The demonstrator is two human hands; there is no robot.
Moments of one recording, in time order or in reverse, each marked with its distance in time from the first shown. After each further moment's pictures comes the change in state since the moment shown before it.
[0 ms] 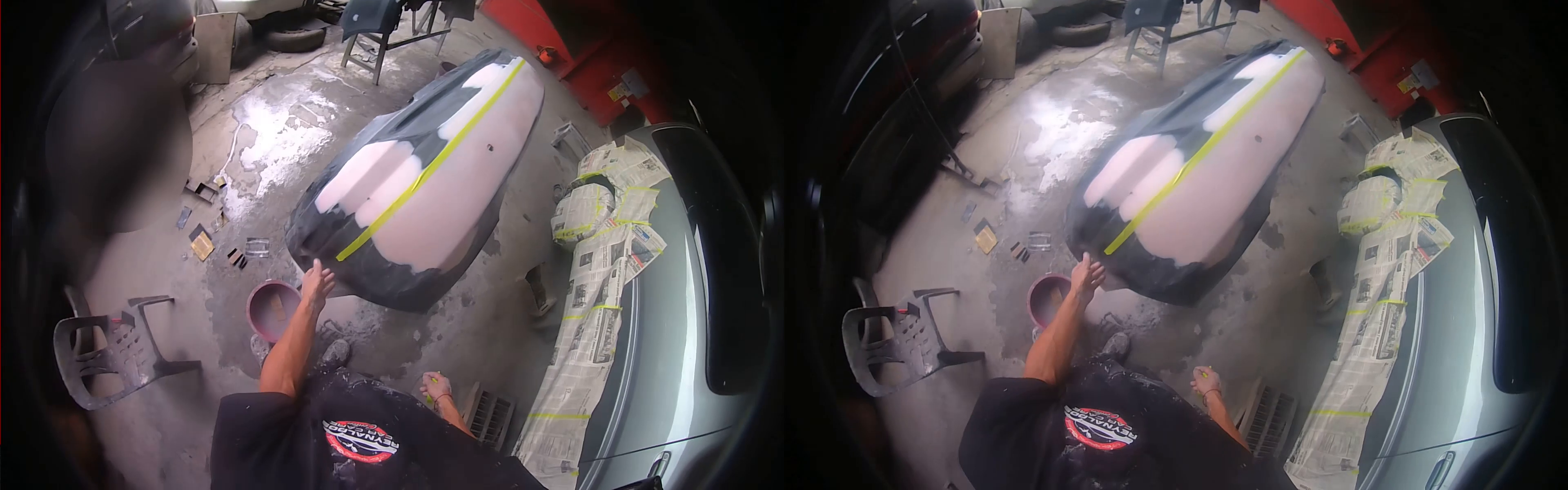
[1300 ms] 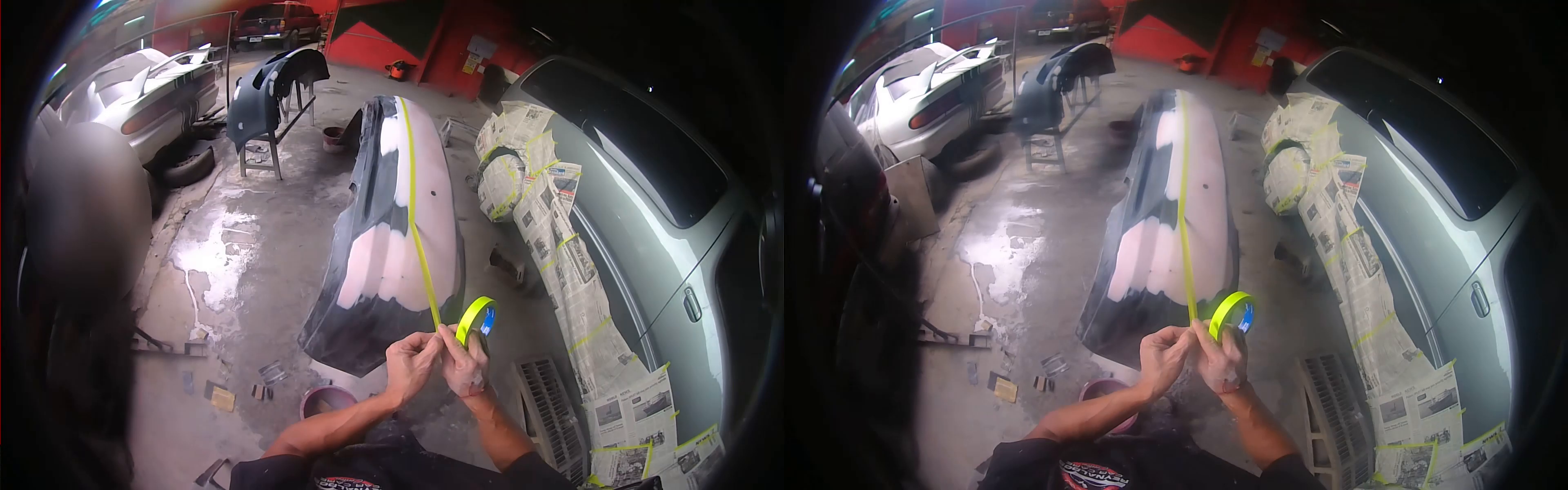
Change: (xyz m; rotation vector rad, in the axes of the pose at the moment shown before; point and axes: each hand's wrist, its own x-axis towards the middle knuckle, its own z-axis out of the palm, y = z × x) left_hand -0.272 0.222 0.036 0.368 -0.944 0.336; right_hand -0.324 -0.368 0.155 -0.447 1.094 -1.369
